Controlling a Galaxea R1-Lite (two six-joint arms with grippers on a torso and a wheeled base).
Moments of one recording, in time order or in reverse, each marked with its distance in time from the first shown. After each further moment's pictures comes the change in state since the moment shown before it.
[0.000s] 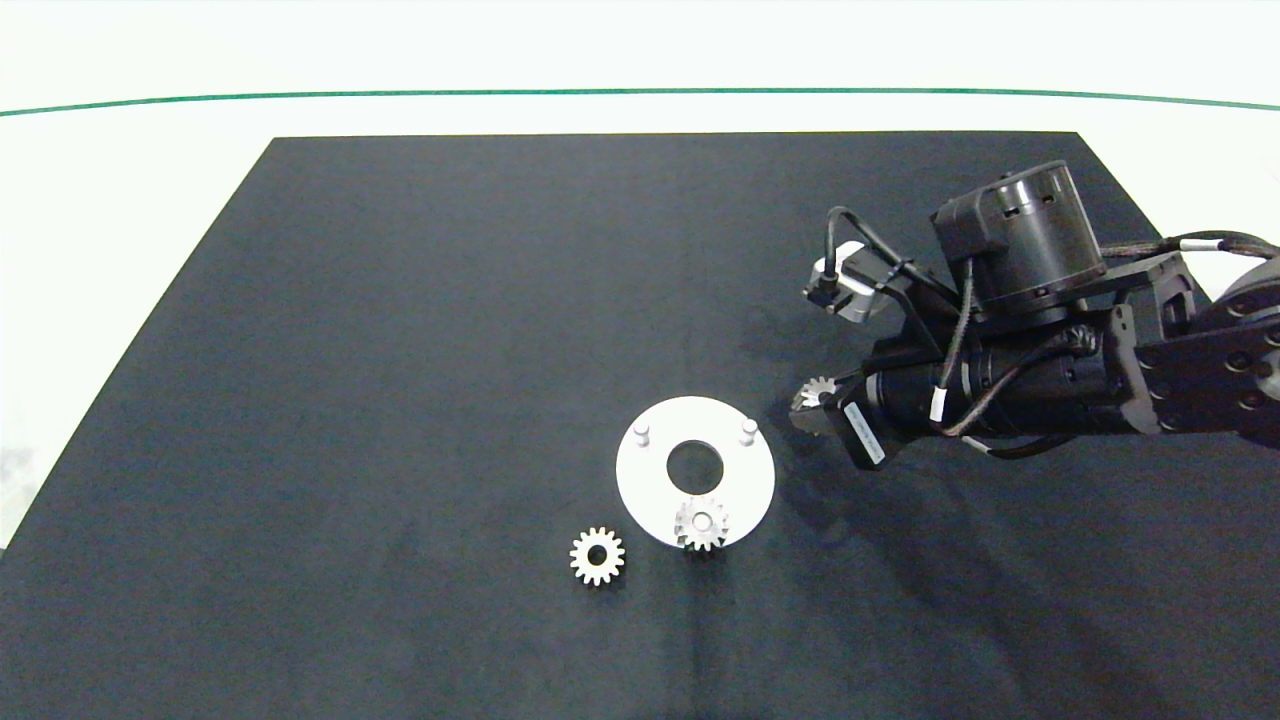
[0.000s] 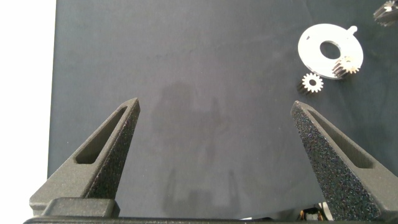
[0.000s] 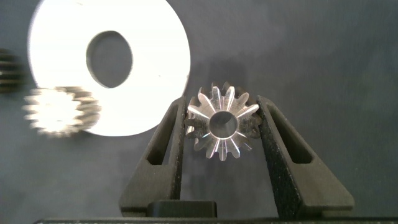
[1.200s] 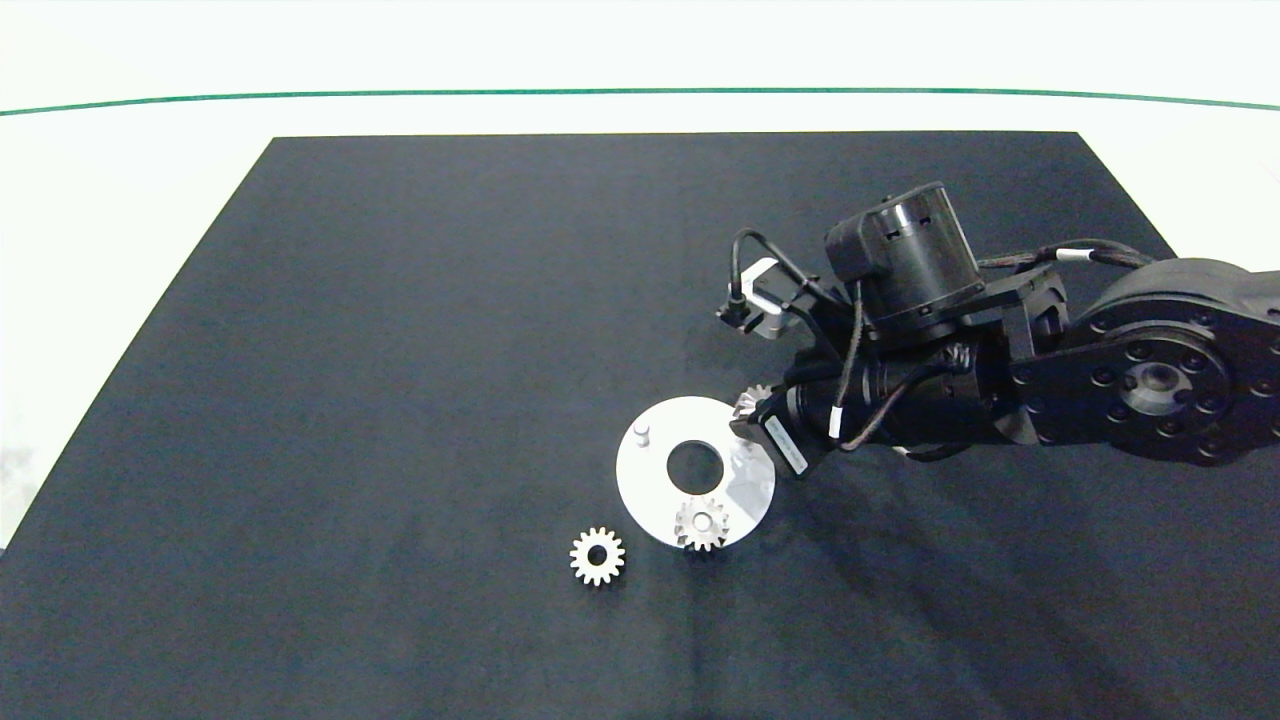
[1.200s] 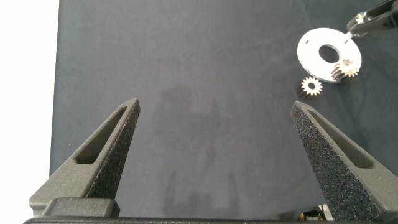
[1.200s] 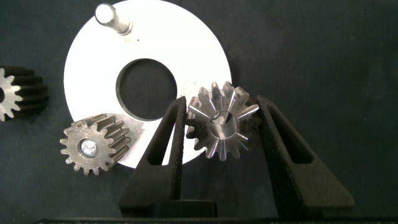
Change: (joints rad) left arm 0.000 0.004 -0.014 0.000 0.000 0.000; right arm 0.108 0.114 -0.099 0.001 -0.074 -0.004
